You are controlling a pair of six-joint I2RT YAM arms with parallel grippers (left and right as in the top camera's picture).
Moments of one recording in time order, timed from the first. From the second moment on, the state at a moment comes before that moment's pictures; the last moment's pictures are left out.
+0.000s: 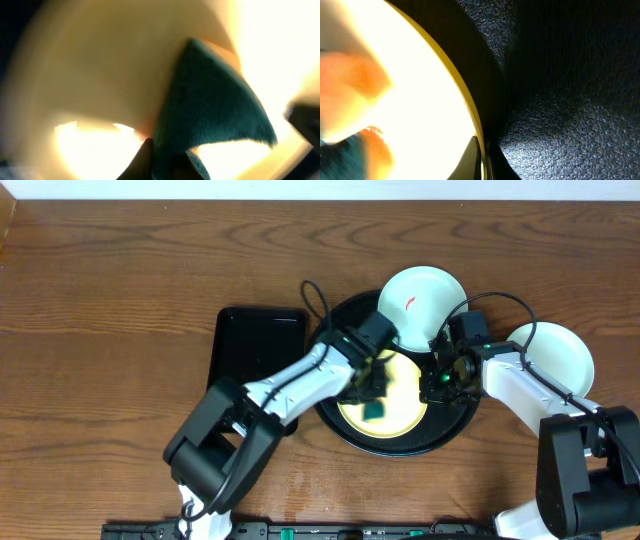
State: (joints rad) left arm -0.72 1.95 1.28 -0.70 0.20 -0.76; right arm 0.18 1.70 0.88 -0.63 -0.30 0.25
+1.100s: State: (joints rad) left arm -0.60 1.51 1.29 -0.98 0.01 -0.66; right arm 0.18 1.70 0.88 -0.63 -0.30 0.25
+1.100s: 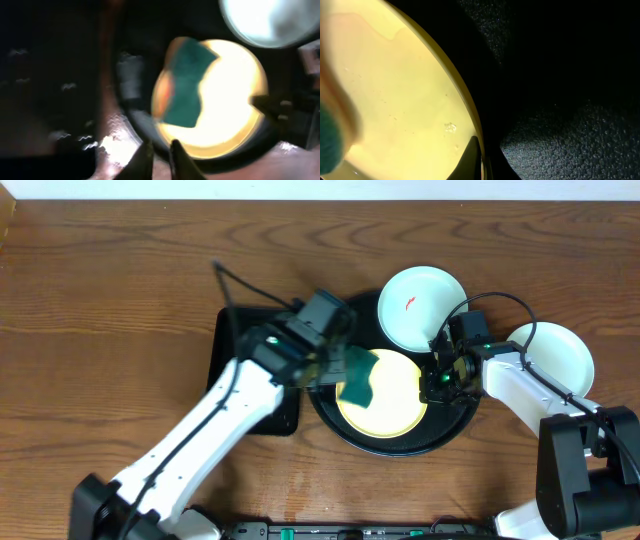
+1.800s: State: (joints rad) left arm -0.40 1.49 1.20 -0.86 0.27 -0.31; right arm 0.18 1.70 0.88 -0.62 -0.30 0.25
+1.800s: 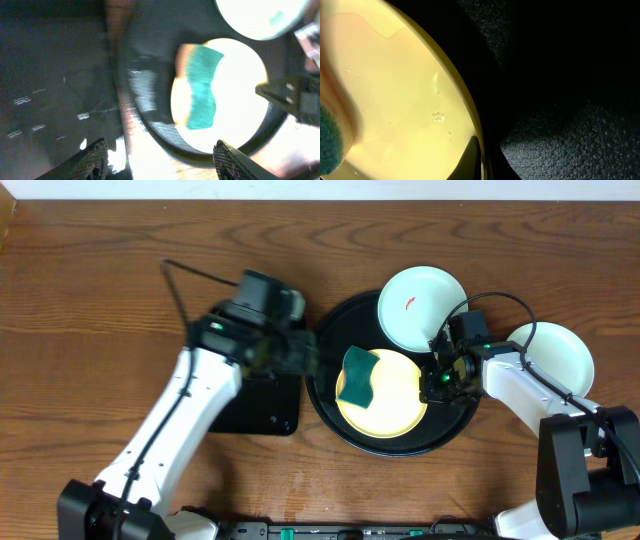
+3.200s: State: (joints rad) left arm -0.52 1.49 1.18 -0.98 -0.17 -0.55; right arm 0.18 1.70 0.88 -0.62 -0.30 0.25
